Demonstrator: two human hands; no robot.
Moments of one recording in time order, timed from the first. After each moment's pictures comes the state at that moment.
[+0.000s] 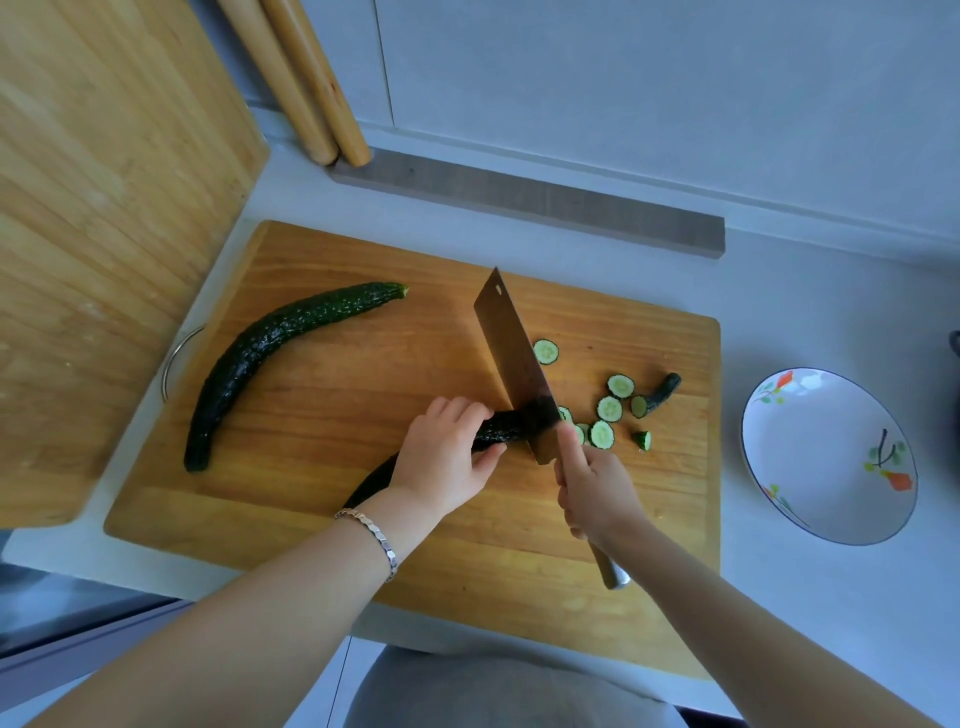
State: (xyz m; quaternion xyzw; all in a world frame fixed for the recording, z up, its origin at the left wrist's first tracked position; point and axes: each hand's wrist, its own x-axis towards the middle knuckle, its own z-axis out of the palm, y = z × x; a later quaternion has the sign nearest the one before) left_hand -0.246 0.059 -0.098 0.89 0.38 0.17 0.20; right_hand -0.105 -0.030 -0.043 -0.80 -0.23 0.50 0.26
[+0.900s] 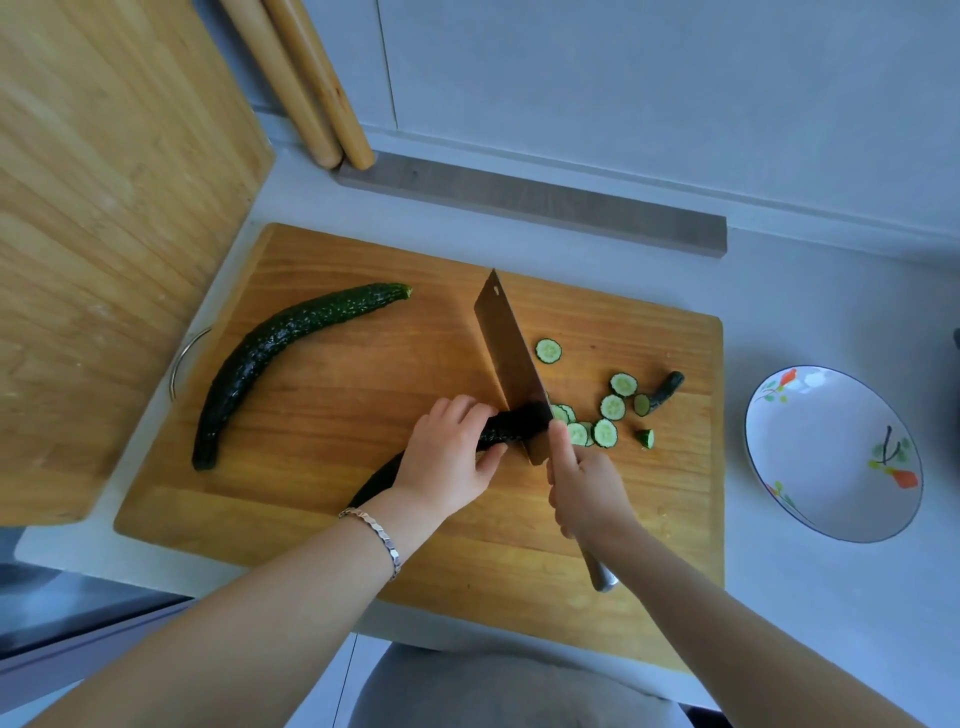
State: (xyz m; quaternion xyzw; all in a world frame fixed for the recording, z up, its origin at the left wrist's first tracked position) left_hand -0.248 0.057 -0.095 0.89 0.38 0.15 0.21; right_hand -0.118 -0.027 -0.046 -0.81 -0.23 0.48 0.25
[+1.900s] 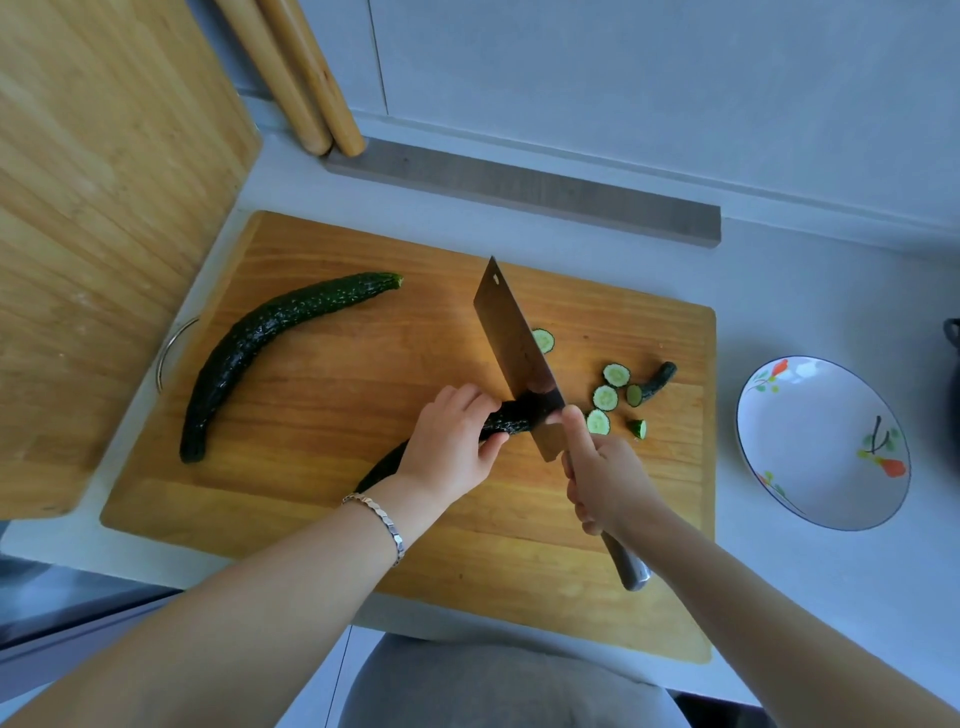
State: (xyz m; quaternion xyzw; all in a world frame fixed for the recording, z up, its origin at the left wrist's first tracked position) left_hand -0.238 0.057 -0.095 0.89 0.36 0.17 0.22; right_hand -0.100 -0.031 -0.025 -0.80 -0.22 0.51 0.23
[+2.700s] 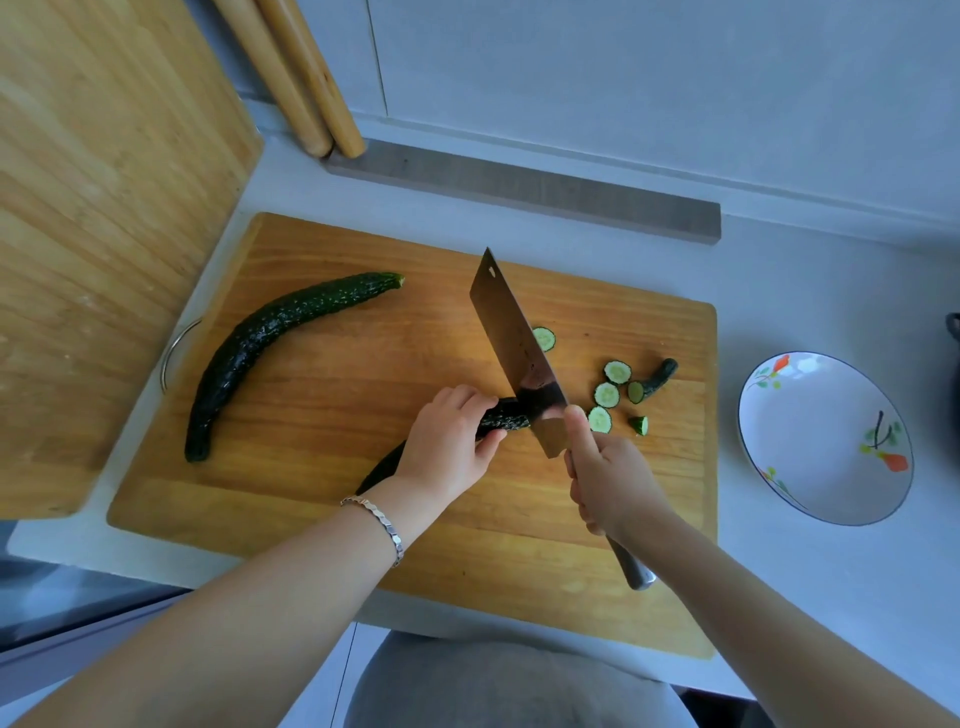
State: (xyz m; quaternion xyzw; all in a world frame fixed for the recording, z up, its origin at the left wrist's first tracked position) left_hand -0.242 0.056 -0.096 0.88 0.37 0.17 0.22; right_hand -0.102 -0.037 -0.022 -0.80 -0.25 0.49 0.24
